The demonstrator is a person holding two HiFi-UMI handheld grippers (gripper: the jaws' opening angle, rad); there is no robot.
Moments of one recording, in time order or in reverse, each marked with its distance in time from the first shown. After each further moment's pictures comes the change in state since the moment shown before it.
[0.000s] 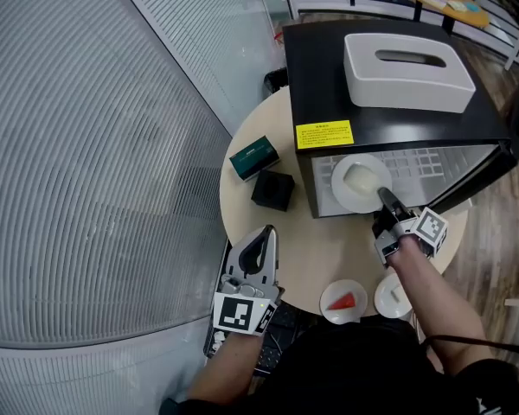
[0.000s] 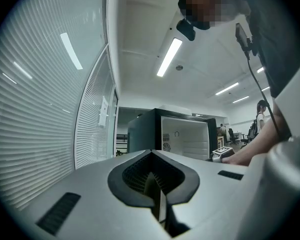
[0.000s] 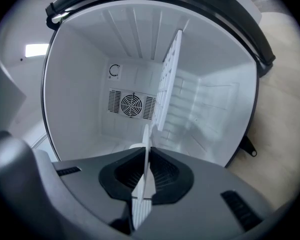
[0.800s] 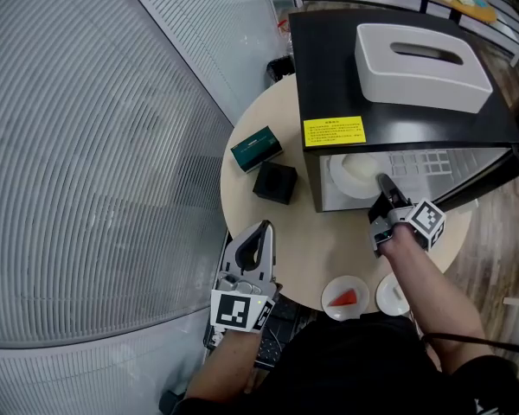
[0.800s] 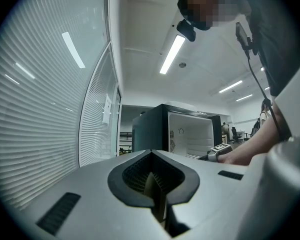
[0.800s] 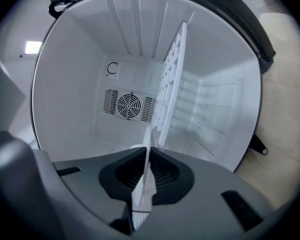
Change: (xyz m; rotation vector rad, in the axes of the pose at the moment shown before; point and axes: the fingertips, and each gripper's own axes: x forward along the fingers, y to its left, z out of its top) left arm 0.003 0.018 -0.011 -0.005 0.028 0.035; right arm 0.031 0.001 0.001 0.003 -0.085 -0.046
